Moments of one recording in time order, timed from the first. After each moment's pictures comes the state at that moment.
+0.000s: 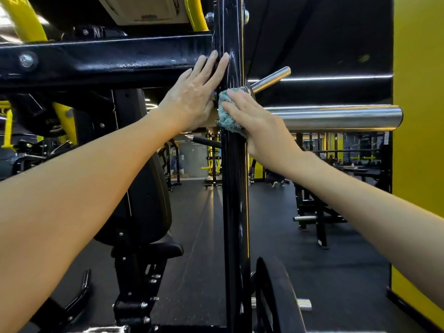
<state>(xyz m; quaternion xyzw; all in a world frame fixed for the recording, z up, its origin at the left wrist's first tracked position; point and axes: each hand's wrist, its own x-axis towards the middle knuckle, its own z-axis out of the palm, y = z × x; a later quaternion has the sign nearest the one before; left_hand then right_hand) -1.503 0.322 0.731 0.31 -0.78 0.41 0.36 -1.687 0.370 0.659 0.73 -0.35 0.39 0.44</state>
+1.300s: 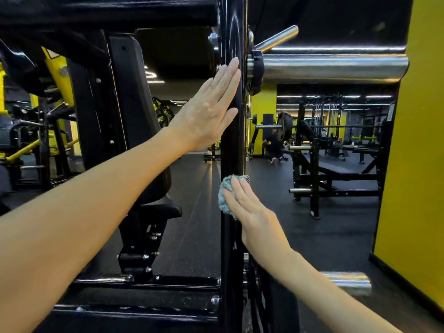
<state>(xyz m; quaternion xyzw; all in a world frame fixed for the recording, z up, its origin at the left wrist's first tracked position) -1.514 0.334 0.606 0.21 -0.82 0.38 0.37 -1.669 0.400 0.410 0.75 -0.43 0.39 0.31</state>
